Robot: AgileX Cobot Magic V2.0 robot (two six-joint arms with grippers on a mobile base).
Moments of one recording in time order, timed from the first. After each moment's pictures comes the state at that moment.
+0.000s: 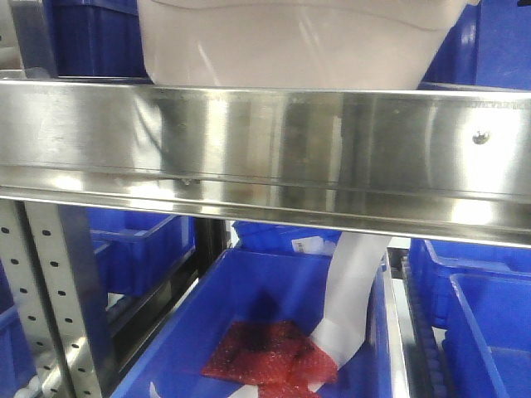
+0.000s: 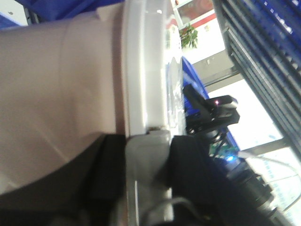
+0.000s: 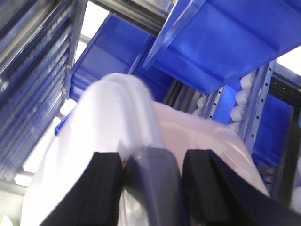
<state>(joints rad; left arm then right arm) -0.02 1.70 -1.46 -1.50 1.10 0.68 -0.11 1.70 -1.28 1.82 0.73 -0.88</state>
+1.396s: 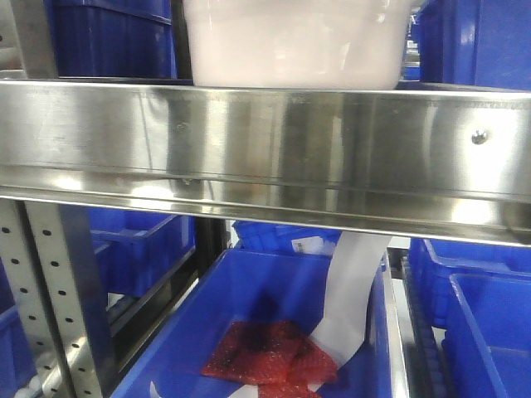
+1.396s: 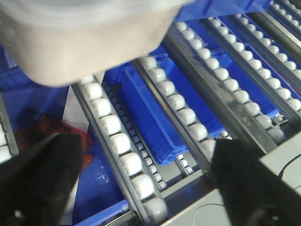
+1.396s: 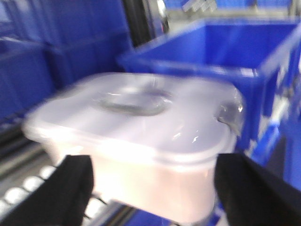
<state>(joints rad) -0.05 1.60 -1.82 -0.86 1.24 0.59 -0.08 1.45 -1.44 1.17 0.57 -0.98</state>
